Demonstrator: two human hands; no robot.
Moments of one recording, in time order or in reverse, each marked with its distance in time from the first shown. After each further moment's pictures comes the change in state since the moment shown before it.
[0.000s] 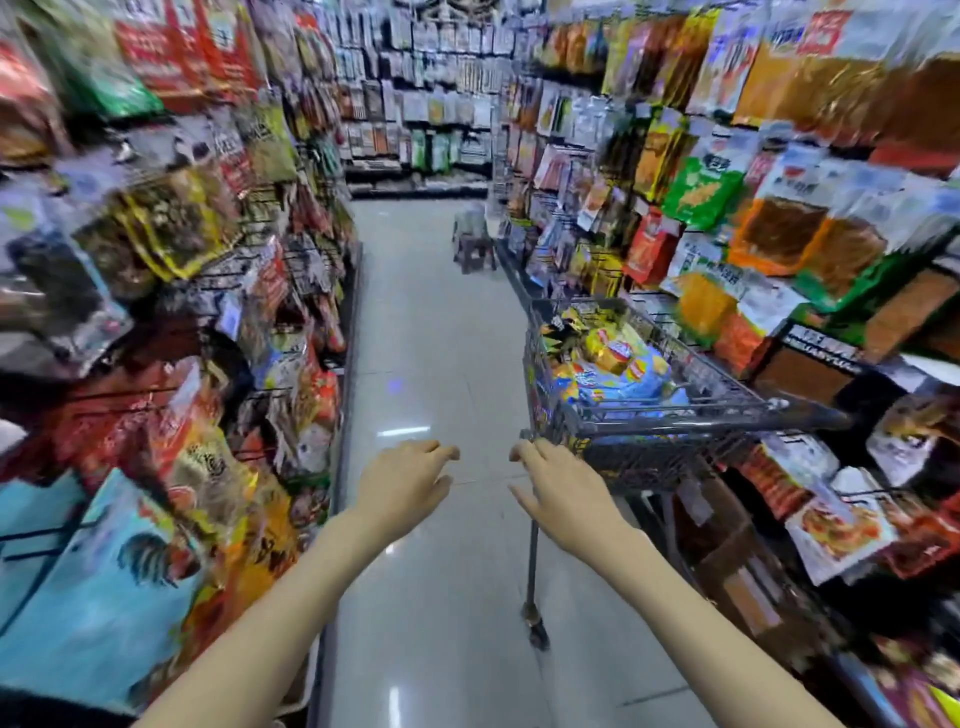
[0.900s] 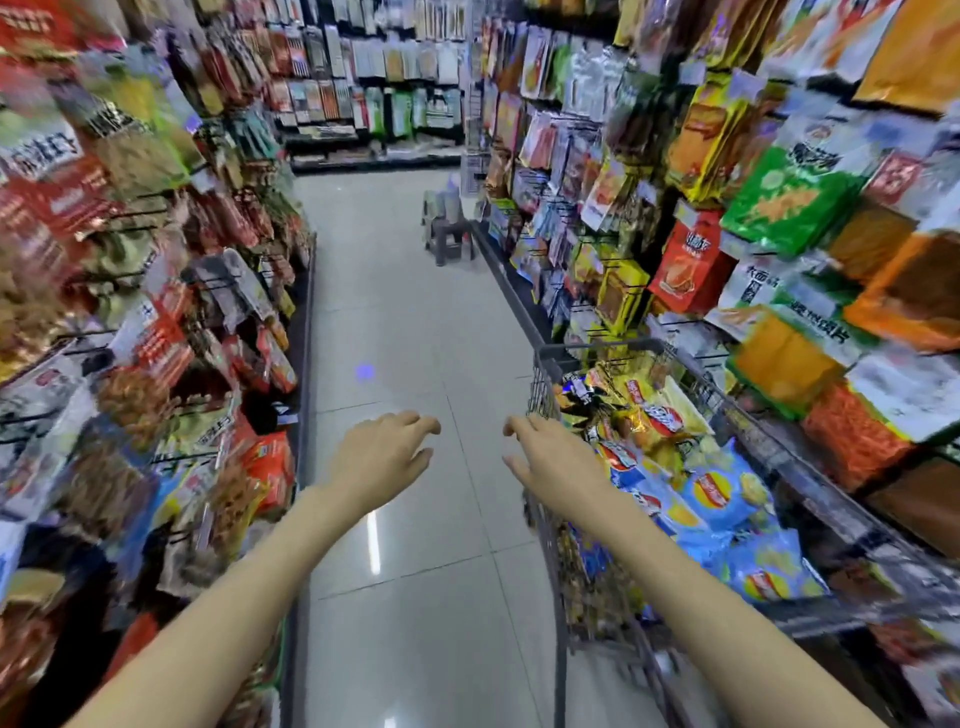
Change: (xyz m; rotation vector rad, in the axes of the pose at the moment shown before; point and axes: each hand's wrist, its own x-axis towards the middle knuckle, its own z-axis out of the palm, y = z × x) left_hand 0.428 -0.216 0.044 0.019 -0.066 0.035; right_hand 0.443 0.152 0.069 0.060 -0.063 0.086
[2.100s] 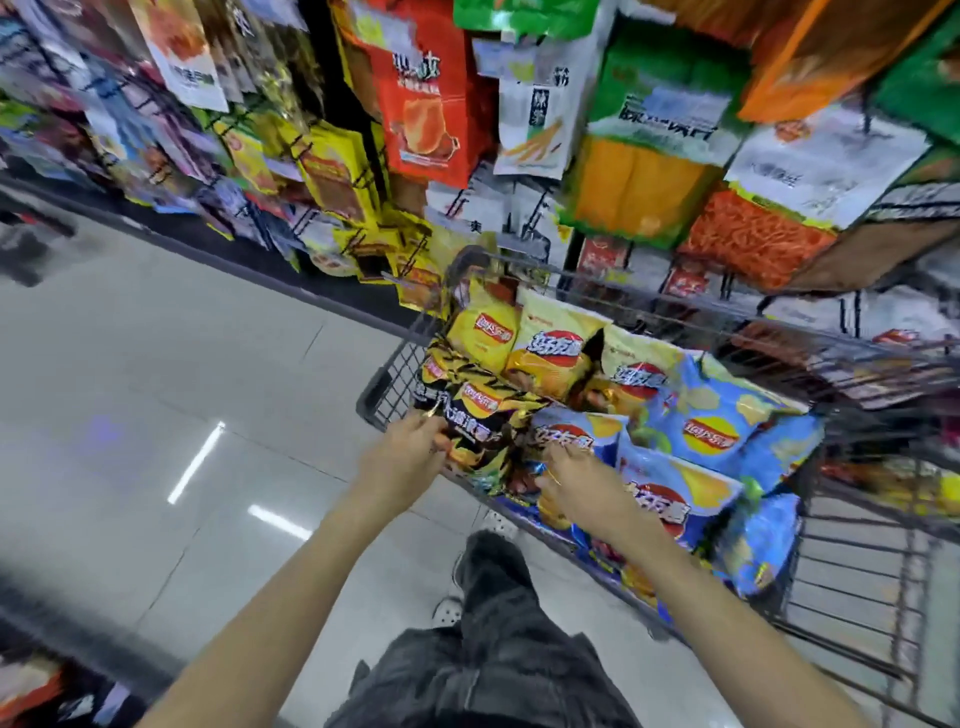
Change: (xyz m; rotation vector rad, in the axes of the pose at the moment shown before) left_hand 0.478 0.045 0.213 -0.152 -0.560 0.669; right_hand 0.170 0.247 0.145 0.320 -0.283 1.104
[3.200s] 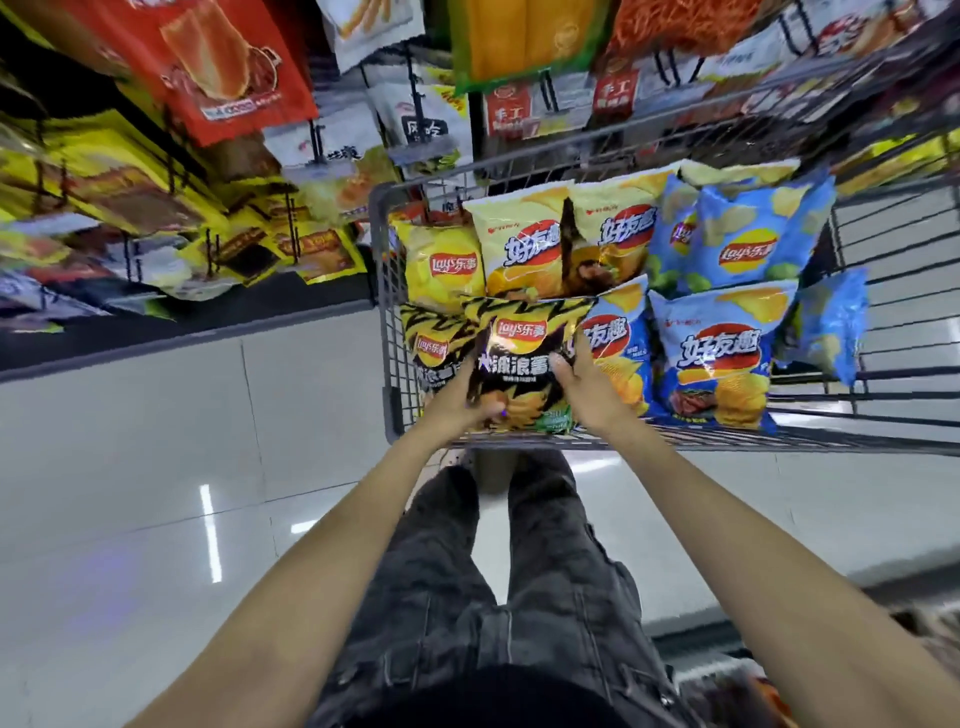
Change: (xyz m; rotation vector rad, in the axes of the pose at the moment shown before) left_hand 0.144 -0.073 0.032 -0.404 -0.782 0.157; right_hand 0.080 -0.082 0.034 1.089 0.240 0.680
